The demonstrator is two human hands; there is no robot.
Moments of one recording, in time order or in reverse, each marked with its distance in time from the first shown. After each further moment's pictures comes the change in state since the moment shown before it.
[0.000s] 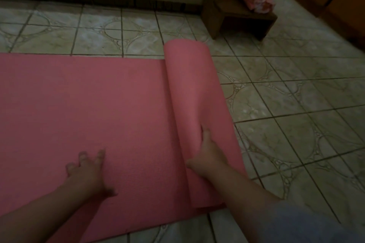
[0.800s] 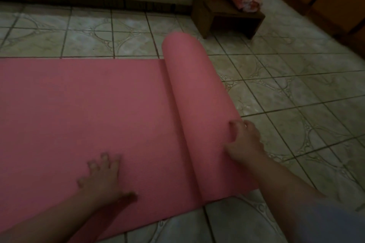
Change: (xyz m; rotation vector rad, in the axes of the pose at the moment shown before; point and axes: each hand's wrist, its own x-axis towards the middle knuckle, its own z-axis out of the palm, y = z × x) left_hand -0.020 0.037 0.014 -0.108 -0.007 0.178; right_hand 0.015 0.060 -0.067 -0.126 0.278 0.032
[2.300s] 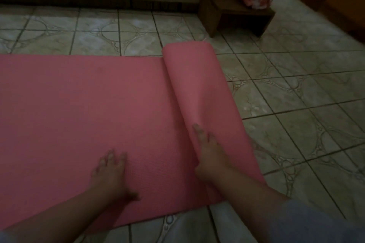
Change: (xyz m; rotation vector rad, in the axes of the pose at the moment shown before) left_hand 0.011 0.004 -0.006 0.045 0.054 0.005; right_hand -0.031 -0.052 0.059 -0.071 -0.274 -0.241
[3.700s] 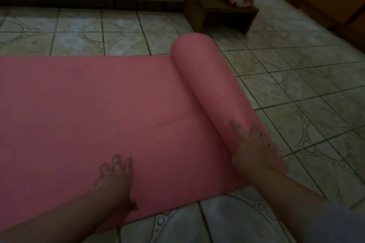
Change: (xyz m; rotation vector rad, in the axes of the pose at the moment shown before) left_hand 0.017 0.038 0.019 0.316 -0.143 0.095; right_hand -0.010 0.093 -0.041 -0.344 0.339 0.305
